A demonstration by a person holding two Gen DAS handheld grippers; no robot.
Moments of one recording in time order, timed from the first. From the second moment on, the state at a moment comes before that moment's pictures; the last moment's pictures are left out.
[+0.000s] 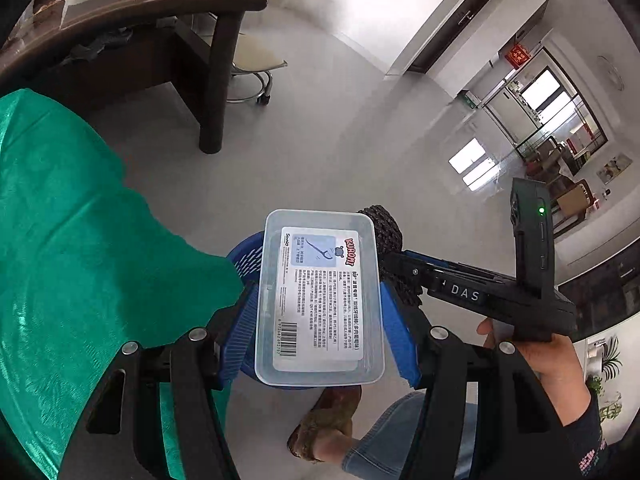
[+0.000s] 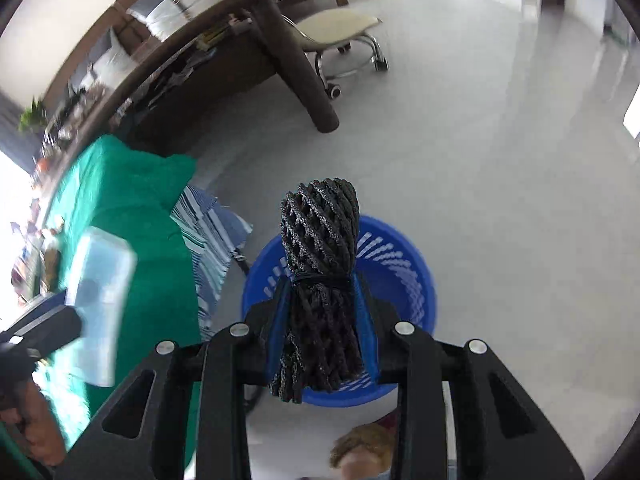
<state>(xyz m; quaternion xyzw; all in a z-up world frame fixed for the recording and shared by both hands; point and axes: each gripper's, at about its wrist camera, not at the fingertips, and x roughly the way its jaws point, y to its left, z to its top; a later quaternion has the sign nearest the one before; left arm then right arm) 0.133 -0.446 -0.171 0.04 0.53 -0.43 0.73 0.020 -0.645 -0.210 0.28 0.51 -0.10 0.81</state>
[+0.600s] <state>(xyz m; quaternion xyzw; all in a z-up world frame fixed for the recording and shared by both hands) 0.145 -0.476 -0.192 0.03 0.53 -0.41 0.74 0.007 -0.683 -0.220 0.34 0.48 -0.12 0.80</state>
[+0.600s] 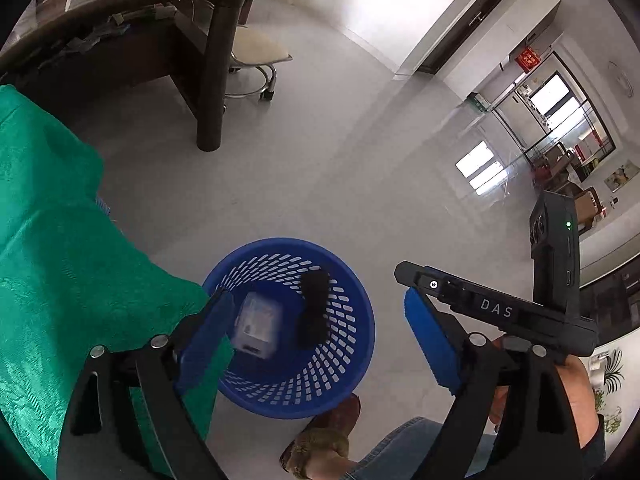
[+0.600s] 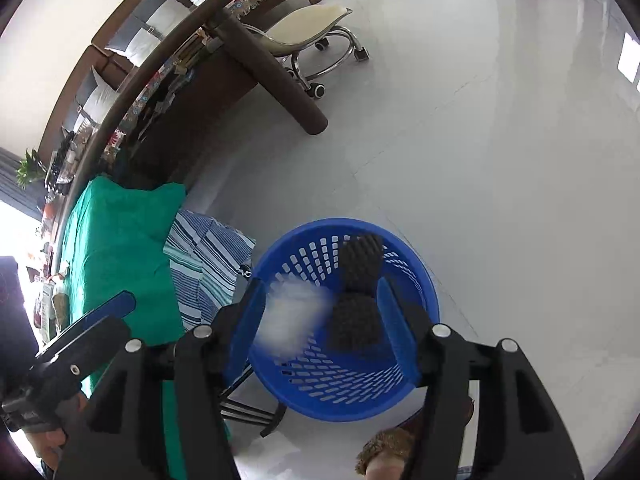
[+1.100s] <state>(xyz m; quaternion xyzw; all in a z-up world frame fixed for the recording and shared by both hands) 0.064 -0.273 -0.127 0.06 0.42 -0.34 0.84 0.014 -0.567 -0.121 0.13 0.38 -0.13 0.91</state>
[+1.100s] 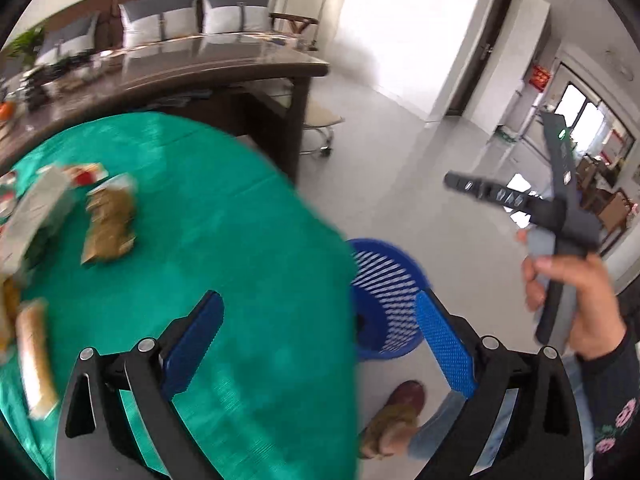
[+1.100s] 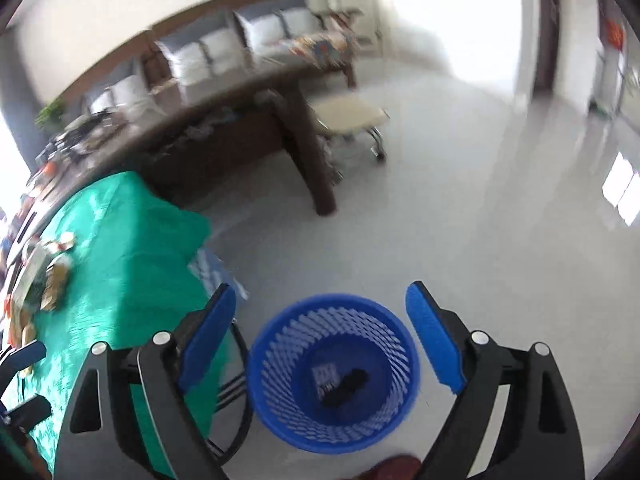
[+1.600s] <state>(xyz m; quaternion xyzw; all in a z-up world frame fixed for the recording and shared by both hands) 0.047 -0.069 -0.136 0.02 0.43 -0.18 0.88 0.037 -0.323 -0.132 0.01 0.39 0.04 0.92</state>
